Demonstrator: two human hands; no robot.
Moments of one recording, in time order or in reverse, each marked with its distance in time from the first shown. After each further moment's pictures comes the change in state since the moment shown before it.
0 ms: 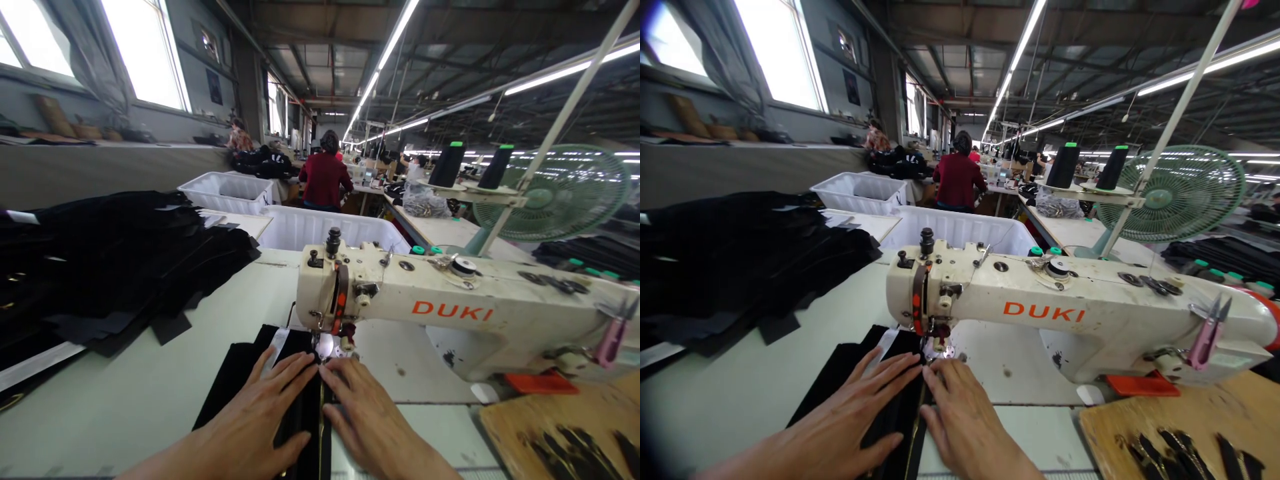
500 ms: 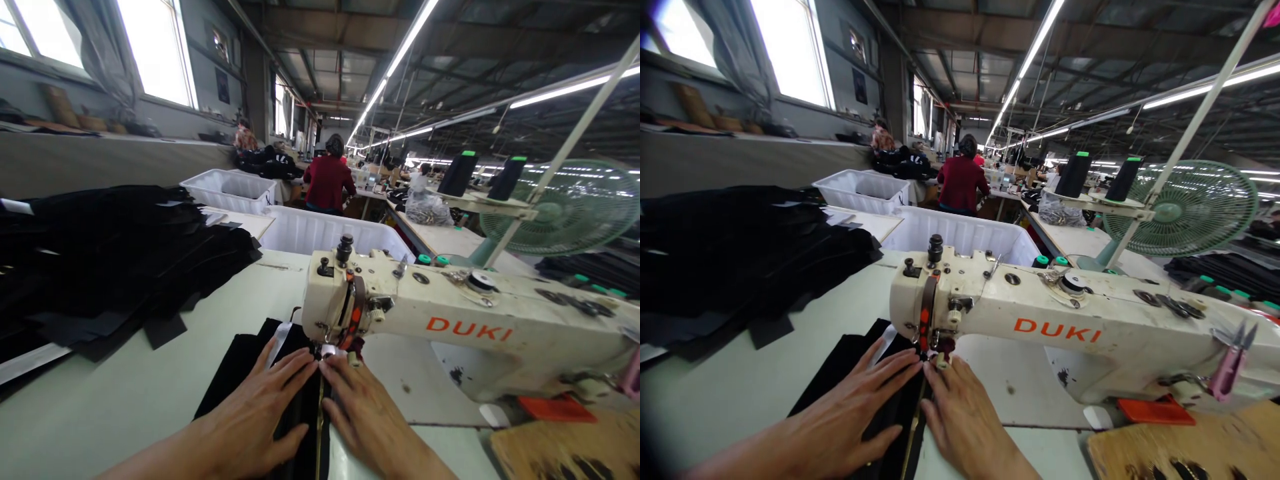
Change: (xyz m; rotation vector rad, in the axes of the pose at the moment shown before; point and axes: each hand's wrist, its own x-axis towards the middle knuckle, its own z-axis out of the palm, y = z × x) left_hand 0.015 -0.020 -0.001 0.062 0.058 0.079; right_hand 0.015 0.016 0.012 -0.158 0.044 -0.028
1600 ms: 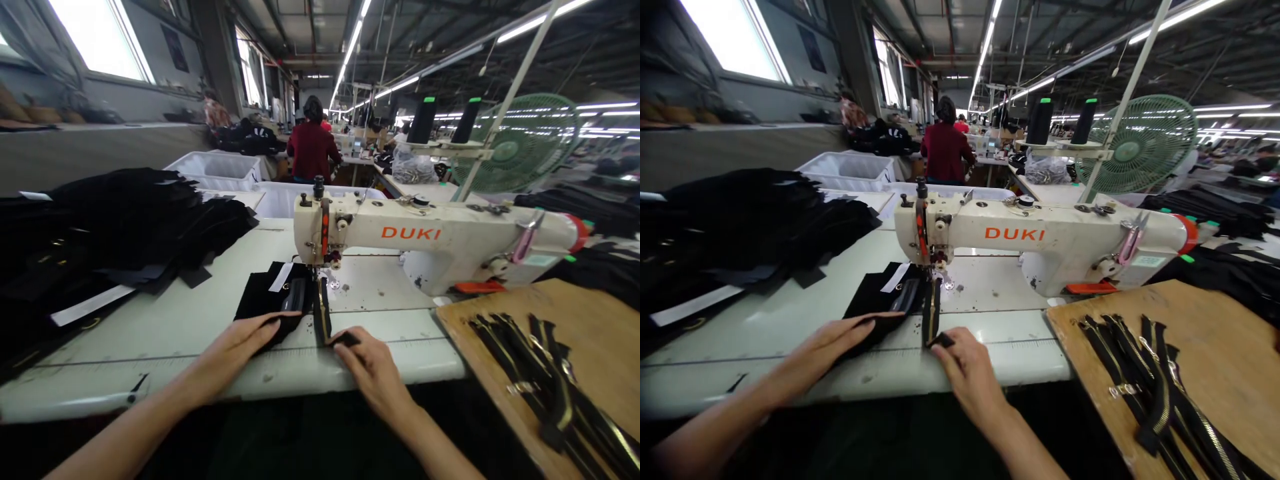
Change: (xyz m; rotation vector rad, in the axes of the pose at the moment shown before) left_hand -0.062 0.066 -0.051 -0.559 -0.005 -0.467; right_hand -0.083 -0.073 -0.020 0.606 0.285 0.293
